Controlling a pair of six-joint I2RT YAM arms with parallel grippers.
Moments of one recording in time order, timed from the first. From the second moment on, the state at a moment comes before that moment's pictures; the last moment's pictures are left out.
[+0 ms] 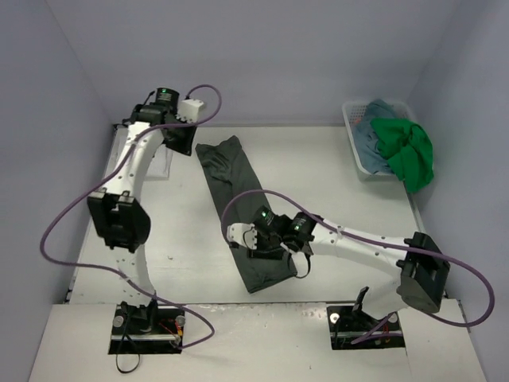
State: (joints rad) left arm -0.19 2.01 2.13 -1.11 0.21 0.23; right arm 1.02 1.46 1.02 -0.63 0.03 -0.55
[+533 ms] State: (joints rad) left arm -0.10 1.14 1.28 -0.98 0.04 0.35; right arm 1.19 1.33 0.77 -0.66 0.18 -0.67
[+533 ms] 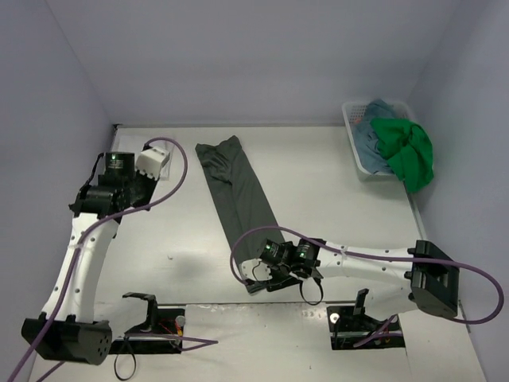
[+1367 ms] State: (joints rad) left arm -0.03 1.01 1.06 -0.87 0.07 0.35; right arm 1.32 1.55 0.90 -0.64 0.12 -0.64
